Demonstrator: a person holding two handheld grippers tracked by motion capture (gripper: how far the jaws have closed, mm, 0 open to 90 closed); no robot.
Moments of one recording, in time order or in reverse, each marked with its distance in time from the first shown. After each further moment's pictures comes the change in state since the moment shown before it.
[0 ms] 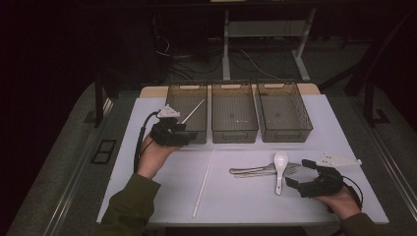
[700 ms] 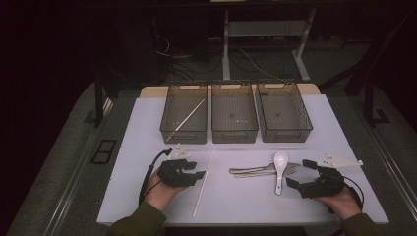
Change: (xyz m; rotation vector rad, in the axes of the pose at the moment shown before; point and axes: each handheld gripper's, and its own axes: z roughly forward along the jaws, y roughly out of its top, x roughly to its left) left arm -0.060 -0.070 0.004 0.095 -0.090 0.028; right arm 0.001 -0.001 -0.002 -0.008 -0.001 -0.004
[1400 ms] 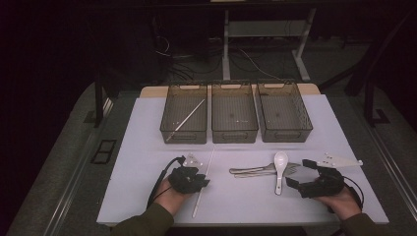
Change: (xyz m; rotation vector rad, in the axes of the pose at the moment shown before) left arm -0.012 -0.006 0.029 0.138 -0.002 0.046; right arm 0.000 0.001 0.000 0.003 -0.004 -0.003
